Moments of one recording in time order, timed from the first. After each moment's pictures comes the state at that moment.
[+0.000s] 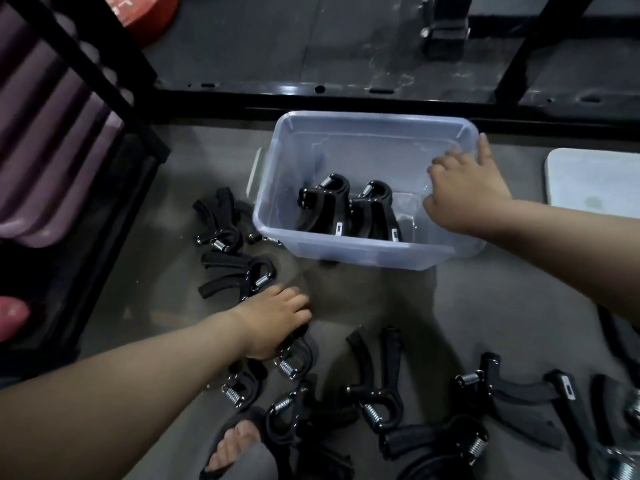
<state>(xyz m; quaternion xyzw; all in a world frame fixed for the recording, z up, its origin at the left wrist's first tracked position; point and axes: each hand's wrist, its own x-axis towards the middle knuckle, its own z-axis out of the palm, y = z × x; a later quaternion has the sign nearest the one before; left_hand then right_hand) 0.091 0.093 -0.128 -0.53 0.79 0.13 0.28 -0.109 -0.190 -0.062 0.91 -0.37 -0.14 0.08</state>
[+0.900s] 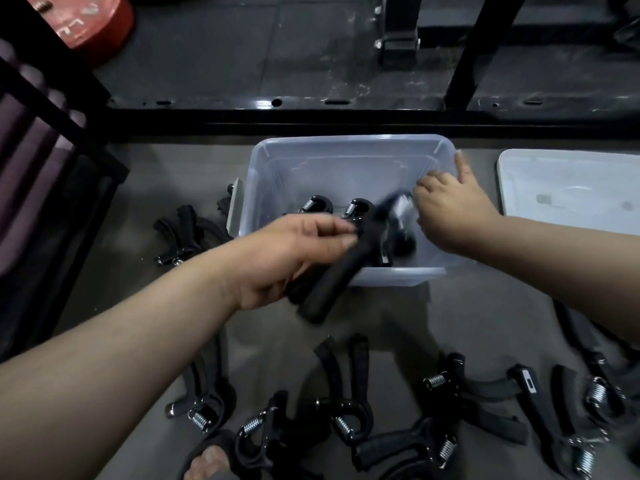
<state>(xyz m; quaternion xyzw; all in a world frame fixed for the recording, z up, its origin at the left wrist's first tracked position) 0.021 -0.006 0.024 -0.53 0.27 0.70 -0.39 -0.168 -0.200 -0.073 0.93 -0.32 -0.12 0.14</state>
